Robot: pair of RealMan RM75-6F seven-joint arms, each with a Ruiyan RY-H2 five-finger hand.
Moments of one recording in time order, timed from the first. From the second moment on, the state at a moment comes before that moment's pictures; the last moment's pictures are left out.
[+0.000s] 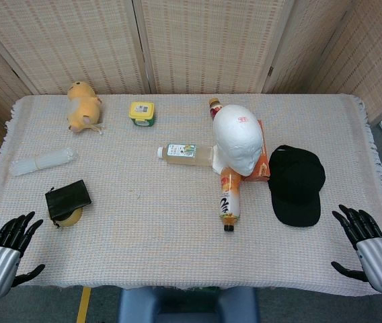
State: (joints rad) left arm -0.04 -1.15 0.05 -1.56 1.75 1.61 0.05; right arm 0.01 -0.97 -0.06 -1.69 -1.71 1.53 0.07
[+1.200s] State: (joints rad) left arm -0.08 -1.08 0.04 -1.56 1.72 1.60 -0.24; right arm 0.07 -1.71 0.05 -0.62 -1.64 1.57 0.21
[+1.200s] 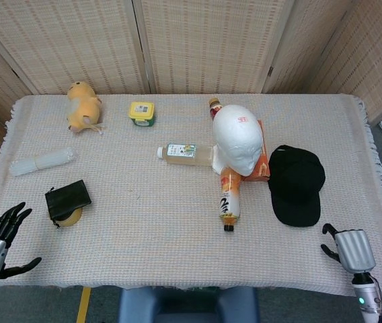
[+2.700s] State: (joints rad) left arm -0.10 -1.08 0.01 -1.53 1.66 1.60 -0.37; right arm 0.20 -2.05 0.09 -0.24 -1.51 1.48 0.33
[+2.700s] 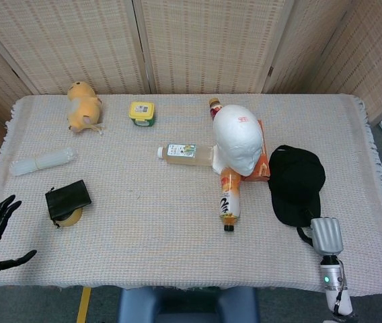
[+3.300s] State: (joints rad) left arm -0.09 -1.07 -0.01 -1.55 1.62 1.61 -0.43; right arm 0.25 -2.10 0.13 -0.21 -1.46 1.44 0.32
